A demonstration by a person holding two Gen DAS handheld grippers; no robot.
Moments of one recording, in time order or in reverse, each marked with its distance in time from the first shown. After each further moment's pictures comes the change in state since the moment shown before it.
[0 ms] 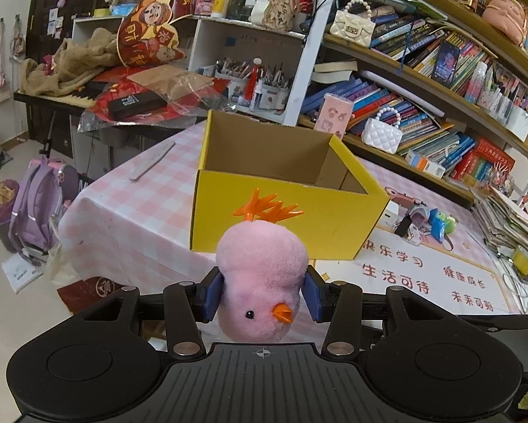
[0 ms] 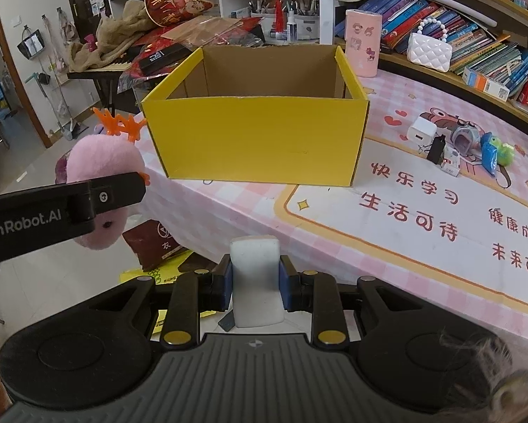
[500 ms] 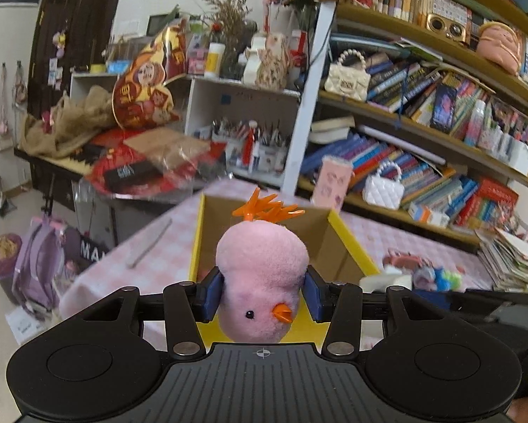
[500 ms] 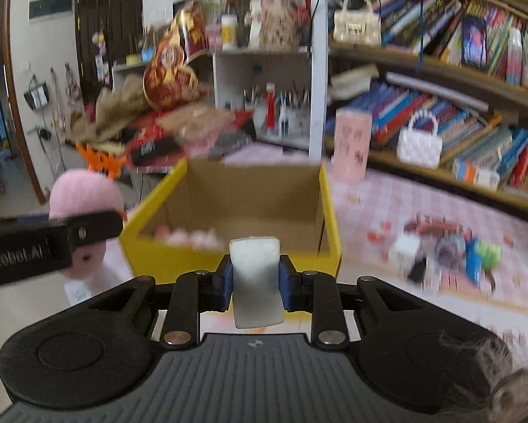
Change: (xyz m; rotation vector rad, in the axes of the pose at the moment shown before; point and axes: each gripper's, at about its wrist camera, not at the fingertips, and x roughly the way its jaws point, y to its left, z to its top) left arm 0.010 -0.014 0.068 0.041 -0.177 0.031; right arm -0.011 -0.022 0.082 -0.044 -0.301 -0.022
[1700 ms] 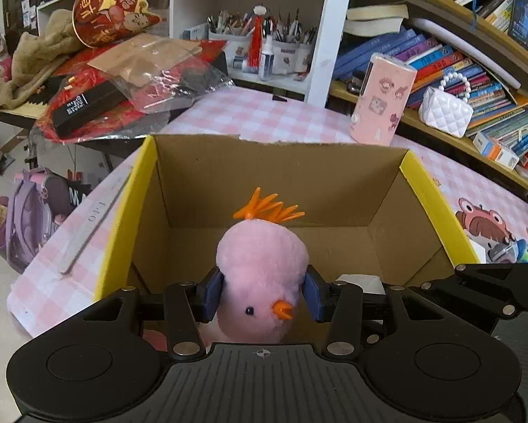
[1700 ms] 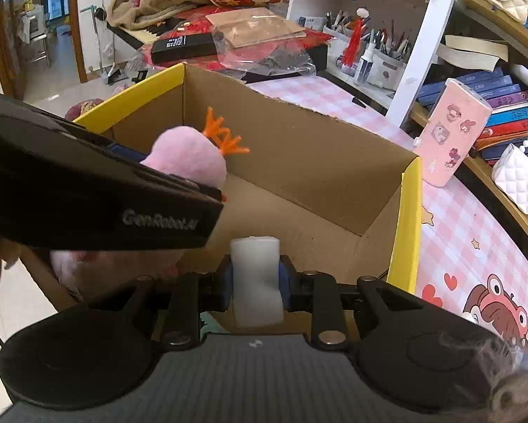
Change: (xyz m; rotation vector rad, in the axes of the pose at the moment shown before) left arm 0.222 -0.007 0.021 0.035 0.380 0.073; right arm 0.210 -0.019 0.030 -0.338 0.313 0.154
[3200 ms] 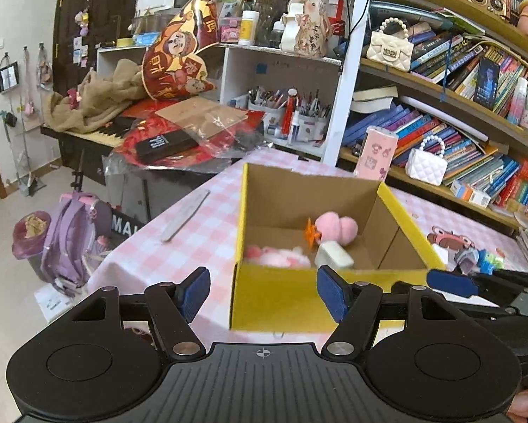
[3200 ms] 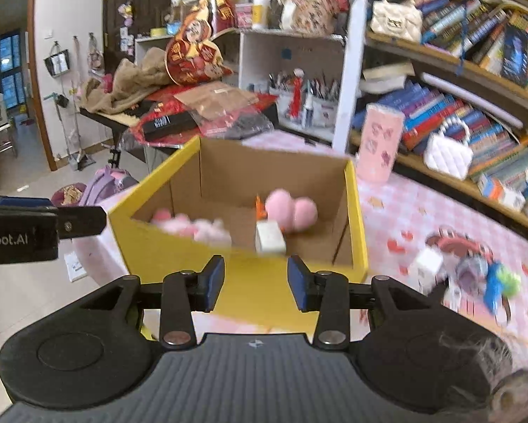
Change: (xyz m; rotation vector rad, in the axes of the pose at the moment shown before) left arm -0.173 0.042 -0.103 -0.059 -0.257 0.039; right arm -0.142 0.070 -0.071 0.232 -0.233 -0.126
